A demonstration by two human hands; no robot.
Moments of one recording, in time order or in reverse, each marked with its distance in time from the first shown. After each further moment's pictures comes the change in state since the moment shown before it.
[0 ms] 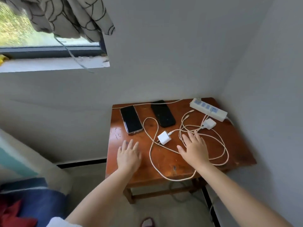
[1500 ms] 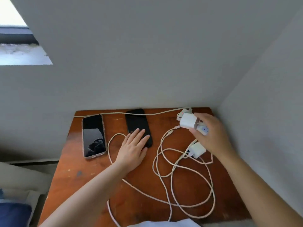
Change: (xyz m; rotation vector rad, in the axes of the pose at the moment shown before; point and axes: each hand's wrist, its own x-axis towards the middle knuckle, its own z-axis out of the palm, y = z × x) left_hand 0.143 0.121 0.016 -0.086 0.077 0.334; right_hand 0.165 0.130 -0.069 0.368 0.183 -0.148
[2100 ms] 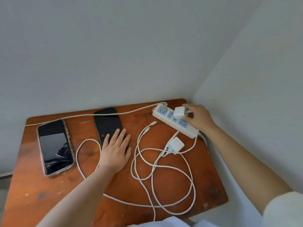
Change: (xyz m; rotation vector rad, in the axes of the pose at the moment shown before) left_hand 0.033 0.008 0.035 0.140 -0.120 -0.031; right_hand 0.050 0.082 0.002 -0.230 -0.221 0.282
